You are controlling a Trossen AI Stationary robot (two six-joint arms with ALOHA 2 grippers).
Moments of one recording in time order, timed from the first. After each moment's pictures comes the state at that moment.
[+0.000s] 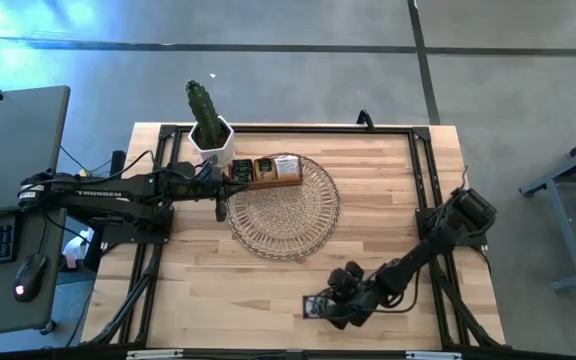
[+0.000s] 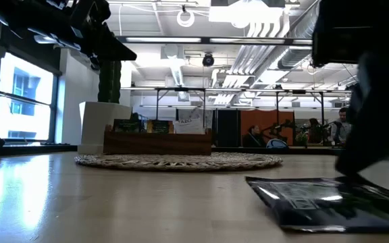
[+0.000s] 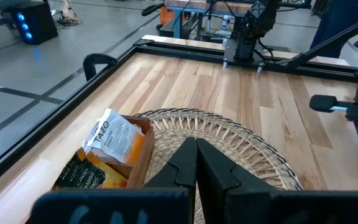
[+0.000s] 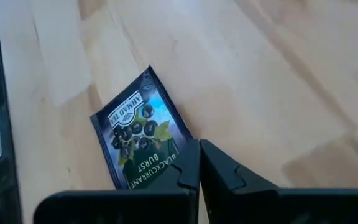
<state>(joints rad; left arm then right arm) 0.12 0.81 0.46 0.10 -0.12 -0.06 0.70 1.86 0.95 -0.07 0.43 1.17</state>
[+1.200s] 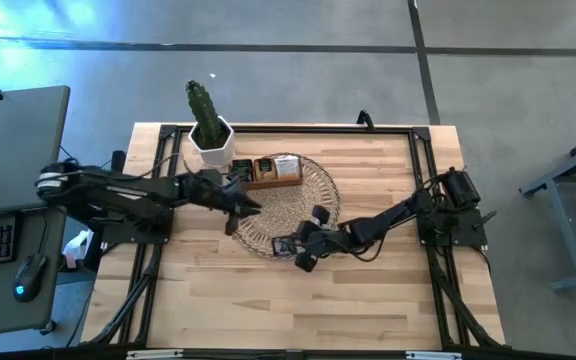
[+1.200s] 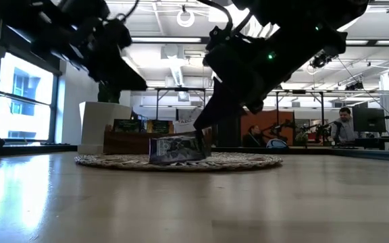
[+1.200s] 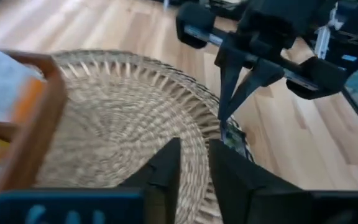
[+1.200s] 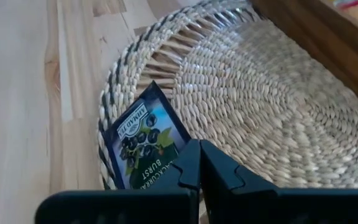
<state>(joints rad) 0.12 1.12 0.46 0.25 0.17 -0.14 0.26 1.85 0.95 0.19 0.46 0.40</state>
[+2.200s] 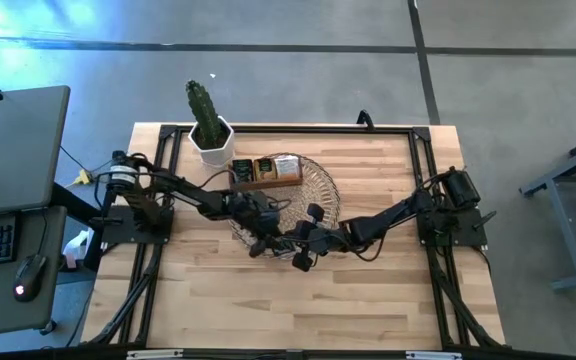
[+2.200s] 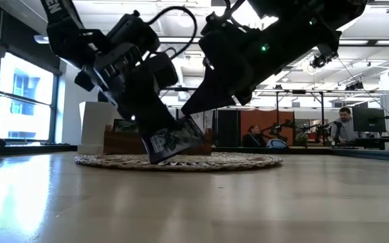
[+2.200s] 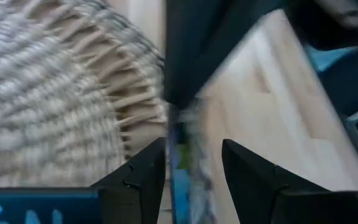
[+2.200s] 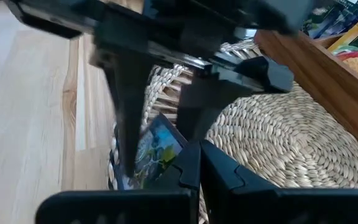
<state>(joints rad) 0.01 1.74 0.70 0.46 0.42 -0.26 0.25 1.85 0.95 0.32 0.46 0.28</state>
